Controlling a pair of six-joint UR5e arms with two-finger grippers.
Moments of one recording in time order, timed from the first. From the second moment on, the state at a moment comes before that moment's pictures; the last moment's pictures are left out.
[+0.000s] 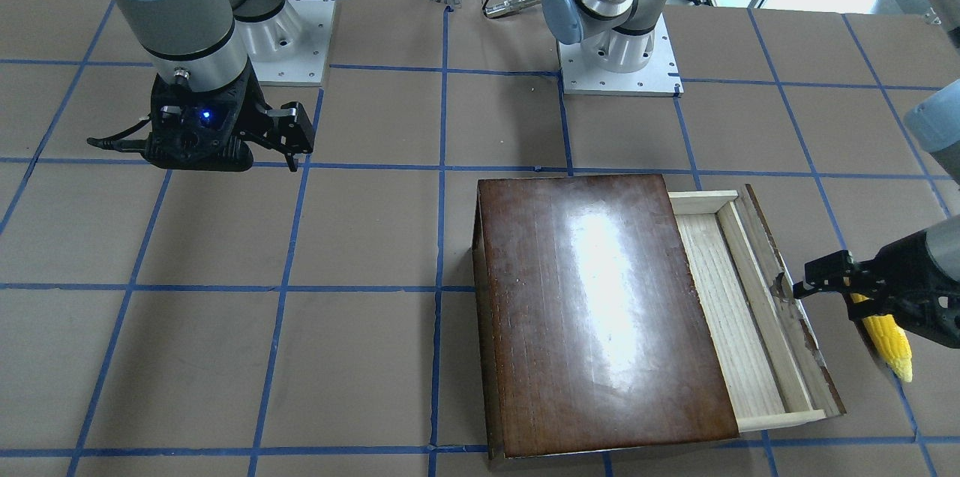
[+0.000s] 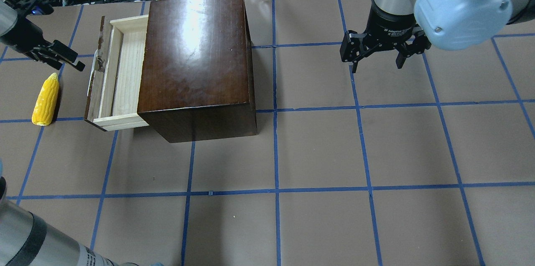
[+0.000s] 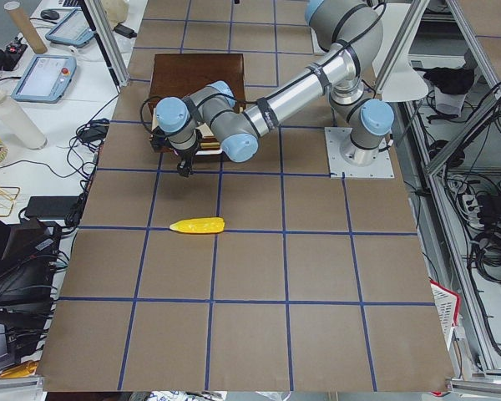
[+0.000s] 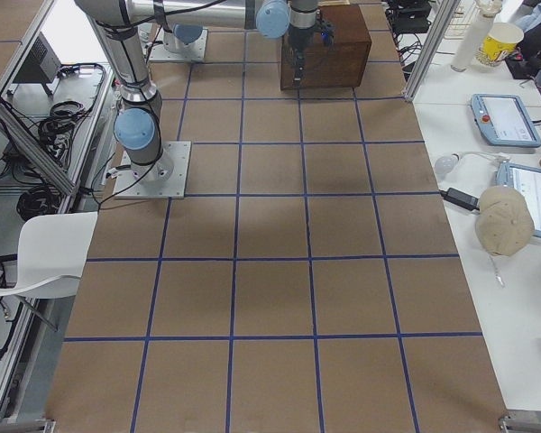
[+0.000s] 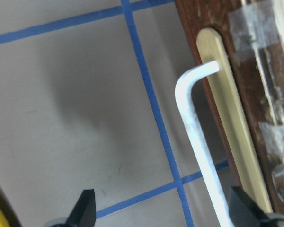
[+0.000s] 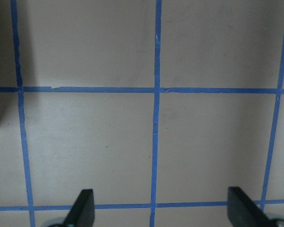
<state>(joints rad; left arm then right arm) -1.01 -2.02 -1.38 -1.45 1.40 0.81 1.65 -1.48 1.58 -1.63 -1.63 0.06</state>
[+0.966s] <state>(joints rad) -0.92 -2.12 -1.32 -1.36 1.62 0.77 1.65 -1.48 1.58 -1.63 -1.63 0.06</state>
